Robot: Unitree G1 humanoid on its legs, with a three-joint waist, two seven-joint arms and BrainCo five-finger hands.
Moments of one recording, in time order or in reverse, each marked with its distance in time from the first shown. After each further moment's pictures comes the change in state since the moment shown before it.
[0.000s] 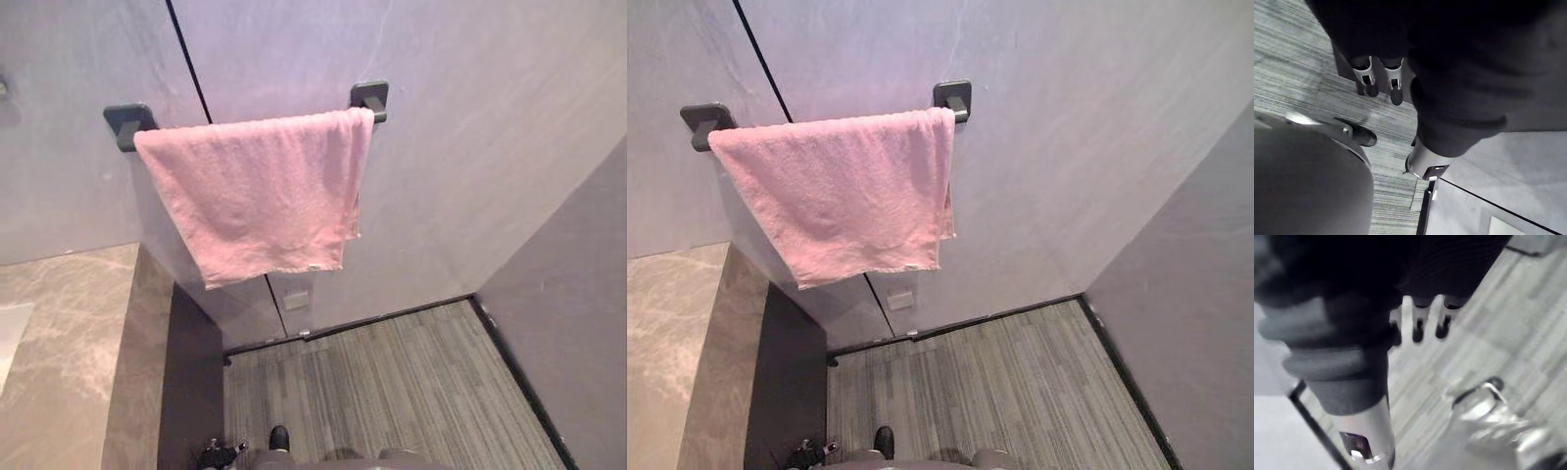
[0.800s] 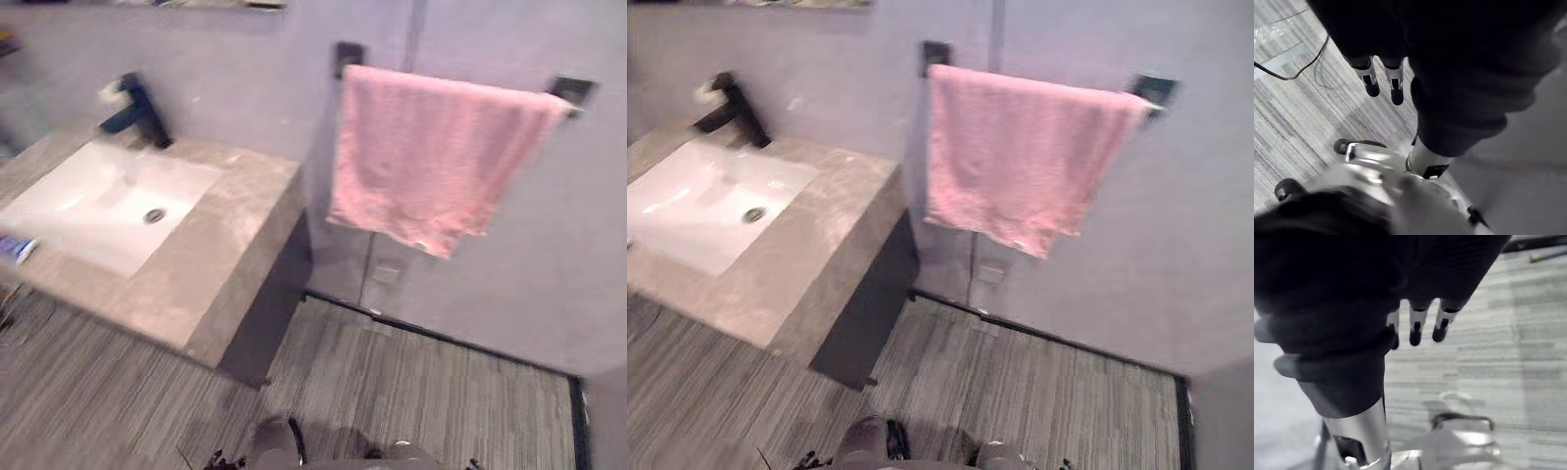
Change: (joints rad) left arm 0.021 0.045 0.000 0.023 -0.029 0.018 0.000; right arm 0.047 -0.033 0.039 0.044 -0.164 -0.001 0.028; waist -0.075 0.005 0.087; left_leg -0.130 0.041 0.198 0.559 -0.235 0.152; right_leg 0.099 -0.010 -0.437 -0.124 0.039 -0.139
